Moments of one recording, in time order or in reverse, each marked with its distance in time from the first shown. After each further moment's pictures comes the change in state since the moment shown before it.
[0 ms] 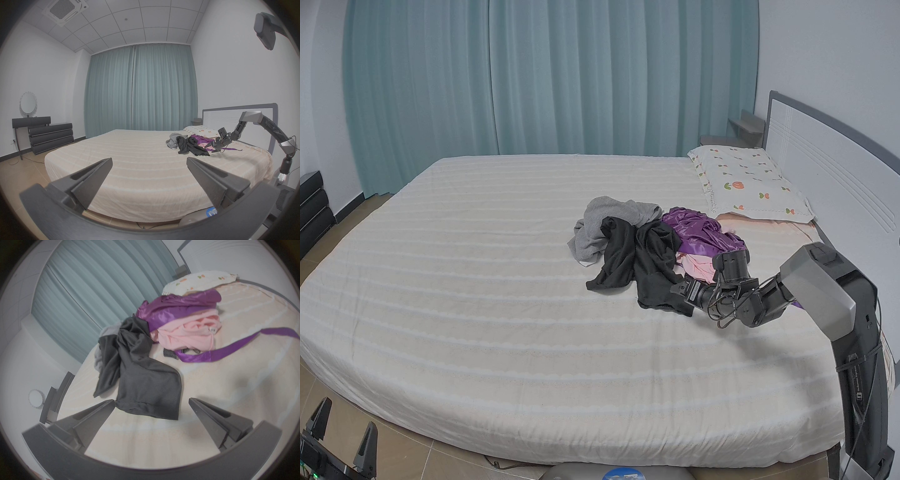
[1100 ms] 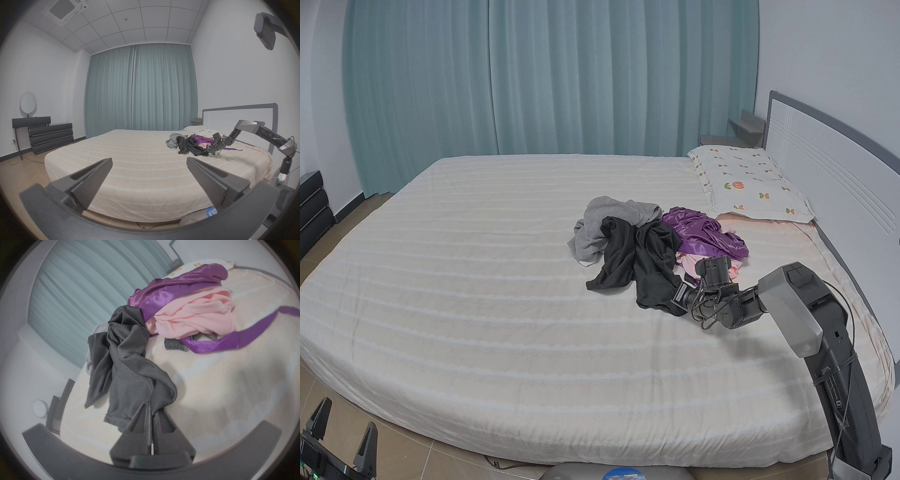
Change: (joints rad) left arm 0.000 0.000 0.000 0.000 0.000 0.000; right arm 0.017 0.216 -0.334 0.111 -0.006 0.086
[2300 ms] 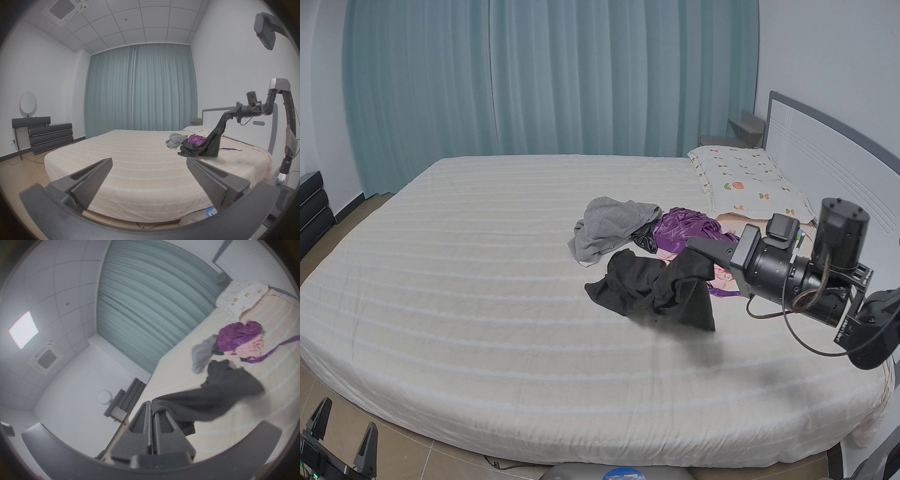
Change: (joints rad) left arm 0.000 0.000 0.000 0.000 -0.001 0.000; right arm 0.238 -1.094 1.135 -0.562 0.182 0.150
